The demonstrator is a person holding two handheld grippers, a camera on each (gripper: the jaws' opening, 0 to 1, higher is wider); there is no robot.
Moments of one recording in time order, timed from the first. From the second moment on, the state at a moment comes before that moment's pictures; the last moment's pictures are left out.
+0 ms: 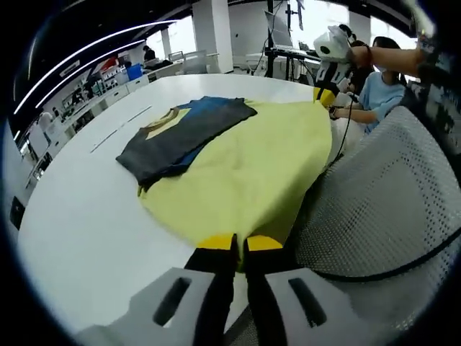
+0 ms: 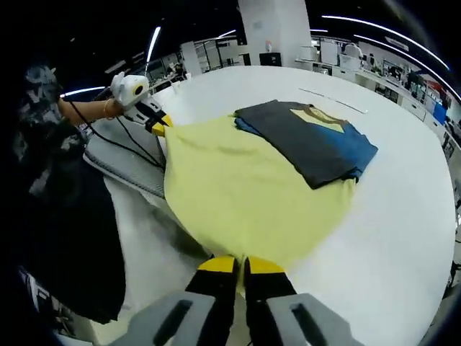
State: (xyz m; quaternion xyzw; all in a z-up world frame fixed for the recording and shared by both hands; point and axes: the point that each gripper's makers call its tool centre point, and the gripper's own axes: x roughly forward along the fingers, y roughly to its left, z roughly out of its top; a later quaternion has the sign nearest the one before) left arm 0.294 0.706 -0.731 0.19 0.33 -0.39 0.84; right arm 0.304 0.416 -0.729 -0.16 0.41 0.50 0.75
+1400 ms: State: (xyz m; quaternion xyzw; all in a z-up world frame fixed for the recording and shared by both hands) left arm 0.357 0.728 -0.647 0.19 0.31 -0.32 0.88; right arm 0.397 0.425 -0.637 -0.23 0.29 0.42 0.83
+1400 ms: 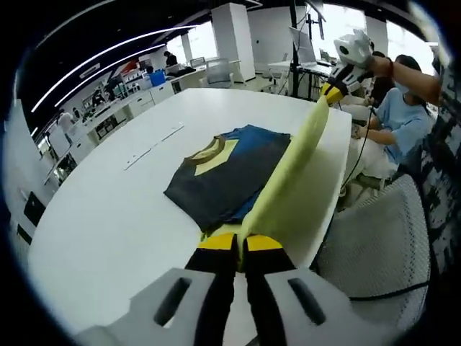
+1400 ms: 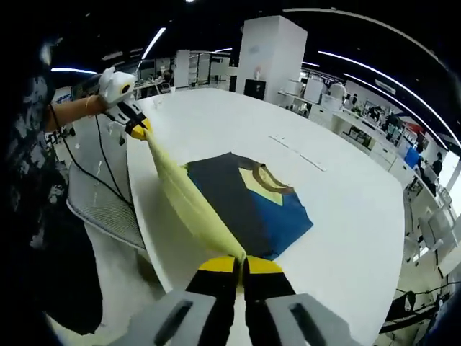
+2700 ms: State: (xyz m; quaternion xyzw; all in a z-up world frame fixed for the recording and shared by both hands) left arm 0.512 0.742 -0.619 0.13 0.27 -0.23 0.93; right arm 0.562 0.437 -0.633 -0.25 0.26 0.32 0.88
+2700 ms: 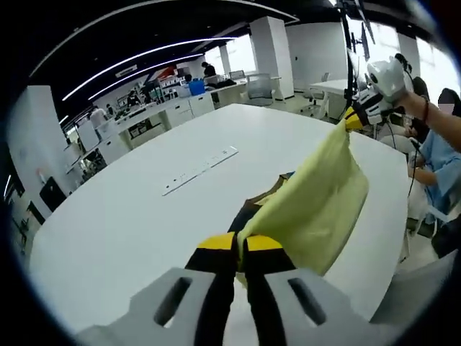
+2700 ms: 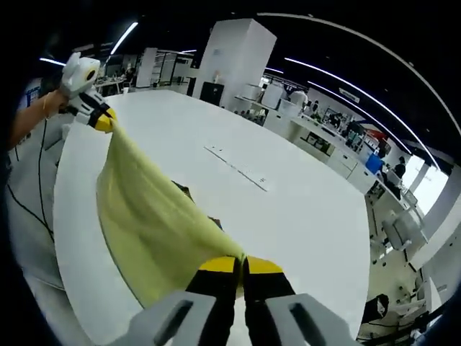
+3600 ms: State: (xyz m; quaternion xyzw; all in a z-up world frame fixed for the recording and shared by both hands) left arm 0.569 0.757 -0.720 0.10 0.36 -0.18 0.91; right arm 0.618 0.453 -0.728 -0.27 0.35 0.34 0.83
